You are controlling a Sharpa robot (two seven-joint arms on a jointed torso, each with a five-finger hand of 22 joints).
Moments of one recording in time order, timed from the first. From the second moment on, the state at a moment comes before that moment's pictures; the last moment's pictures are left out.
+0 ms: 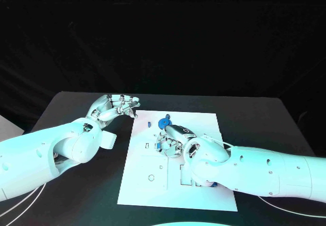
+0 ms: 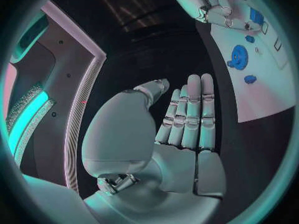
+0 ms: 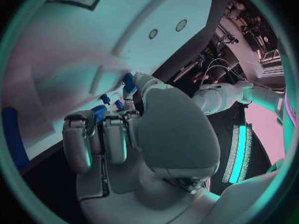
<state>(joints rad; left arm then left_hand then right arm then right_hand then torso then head) 1.15 -0.90 -0.01 1.57 -0.19 -0.31 0.40 1.35 -0.17 0.50 0.09 0.26 0.90 0.21 0.23 0.17 1.12 0.15 0.07 0.07 1.10 0.07 0.73 0.58 0.17 0.94 0.16 0.67 0.44 1.08 -0.63 -0.12 1.65 -1.47 -0.51 -0.48 1.45 -0.19 0.37 0.27 0.25 1.02 0.11 0.28 0.35 1.47 0.04 1.47 1.31 1.47 -0.03 1.57 1.31 0.01 1.47 0.08 1.57 1.31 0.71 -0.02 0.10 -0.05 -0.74</state>
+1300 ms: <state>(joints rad) 1.15 -0.90 -0.01 1.57 -0.19 -0.31 0.40 1.35 -0.17 0.50 0.09 0.26 0.90 0.21 0.23 0.18 1.12 0.15 0.07 0.07 1.10 0.07 0.73 0.58 0.17 0.94 0.16 0.67 0.44 1.07 -0.63 -0.13 1.65 -1.53 -0.52 -0.51 1.41 -0.22 0.35 0.29 0.23 0.99 0.12 0.28 0.34 1.47 0.04 1.44 1.31 1.47 -0.03 1.57 1.31 0.01 1.47 0.08 1.57 1.31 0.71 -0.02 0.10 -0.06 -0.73</state>
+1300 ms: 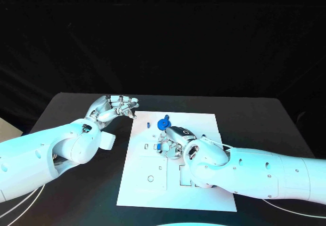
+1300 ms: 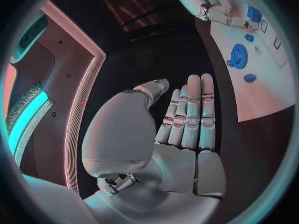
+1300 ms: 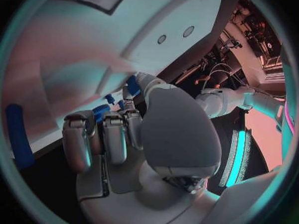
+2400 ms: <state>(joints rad) 1.15 -0.90 -0.01 1.56 -0.19 -0.31 0.40 1.35 -0.17 0.50 0.09 0.26 0.90 0.21 0.23 0.18 1.12 0.15 0.07 0.07 1.10 0.07 0.73 0.58 0.17 0.94 0.16 0.68 0.44 1.07 -0.65 -0.13 1.66 -1.54 -0.54 -0.51 1.34 -0.24 0.20 0.29 0.08 0.93 0.14 0.27 0.31 1.41 0.06 1.36 1.31 1.46 -0.02 1.57 1.31 0.01 1.47 0.09 1.57 1.31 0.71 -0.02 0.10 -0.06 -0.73</state>
